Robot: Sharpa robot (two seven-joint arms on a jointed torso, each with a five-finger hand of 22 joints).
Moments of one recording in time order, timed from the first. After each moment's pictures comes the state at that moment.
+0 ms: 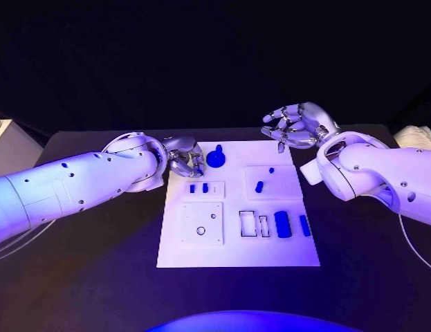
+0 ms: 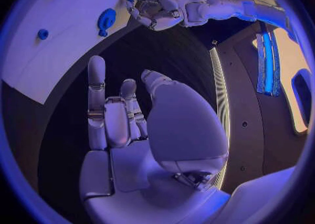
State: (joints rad) left arm 1.25 -0.64 -0.07 1.24 -1.27 -0.06 -0.03; left_hand 1.37 -0.19 0.64 0.00 0.19 0.97 0.13 0.35 0.41 1.03 0.07 0.50 0.18 1.33 0.01 1.34 1.01 0.13 1.16 0.11 1.28 1.10; right arm 1.34 -0.83 -0.15 1.54 -0.67 -0.60 0.10; right_hand 1.38 -0.17 0.34 0.27 0.25 0.82 0.16 0.27 0.37 1.00 0.08 0.93 0.83 1.46 0.01 1.30 1.21 0.17 1.24 0.10 0.44 0.85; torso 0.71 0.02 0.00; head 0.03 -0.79
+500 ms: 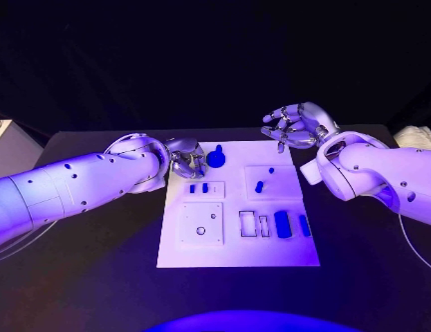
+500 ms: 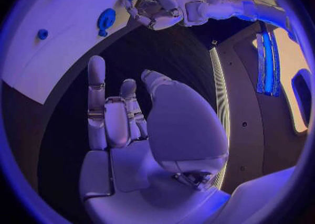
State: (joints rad) left arm 1.24 -0.64 -0.07 1.24 -1.28 -0.06 -0.03; left_hand 1.37 -0.19 0.64 -0.01 0.19 0.98 0.14 0.35 0.41 1.04 0.07 0.50 0.18 1.33 0.01 1.34 1.01 0.13 1.16 0.11 1.28 1.11; right arm 1.34 -0.83 -0.15 1.54 -0.67 -0.60 0.10; right_hand 1.38 -0.17 0.34 0.27 0.25 0.82 0.16 0.27 0.37 1.00 0.08 0.94 0.83 1.46 0.01 1.30 1.21 0.17 1.24 0.10 0.44 0.85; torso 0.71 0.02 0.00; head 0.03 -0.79
